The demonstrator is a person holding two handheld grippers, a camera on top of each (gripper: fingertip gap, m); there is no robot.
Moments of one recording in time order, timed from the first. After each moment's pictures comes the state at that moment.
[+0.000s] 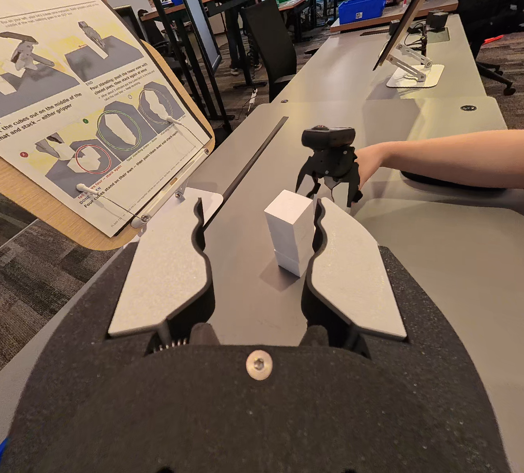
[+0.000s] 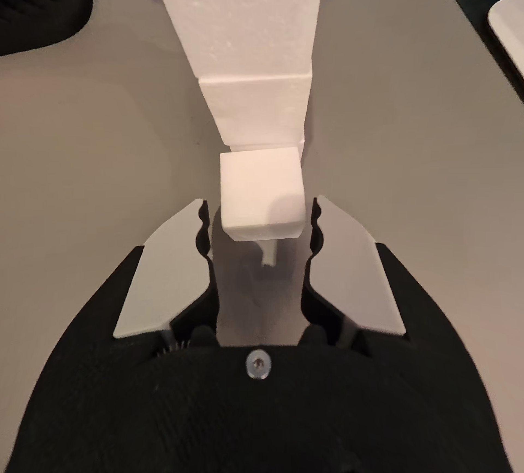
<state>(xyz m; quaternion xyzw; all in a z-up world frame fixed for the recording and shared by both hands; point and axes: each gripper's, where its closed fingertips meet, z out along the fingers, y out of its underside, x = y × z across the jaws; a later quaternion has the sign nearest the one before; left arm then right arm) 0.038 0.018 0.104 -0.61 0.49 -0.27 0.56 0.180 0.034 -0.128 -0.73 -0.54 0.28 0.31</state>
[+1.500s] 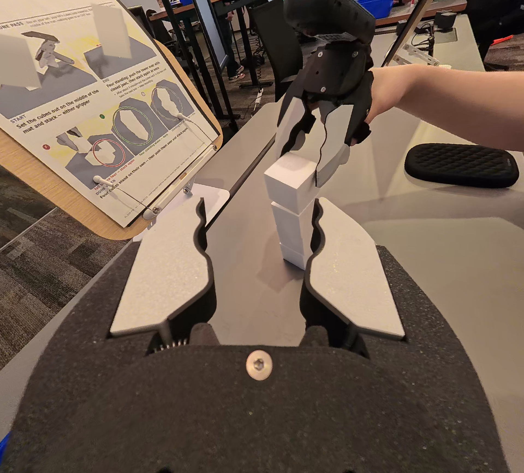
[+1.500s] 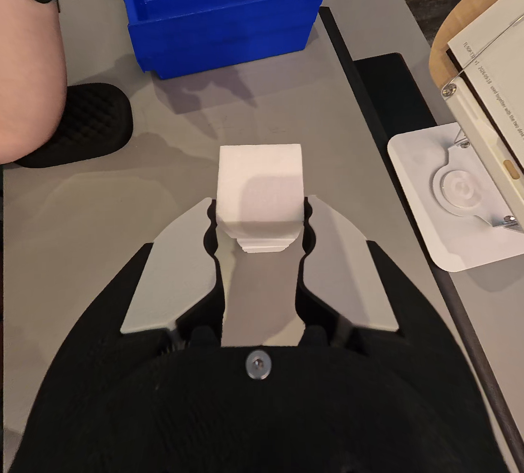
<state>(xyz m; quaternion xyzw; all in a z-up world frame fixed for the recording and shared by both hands) 0.021 0.019 0.107 -0.61 0.48 -0.27 0.57 0.128 0.044 0.023 -0.74 -0.54 0.22 0.34</state>
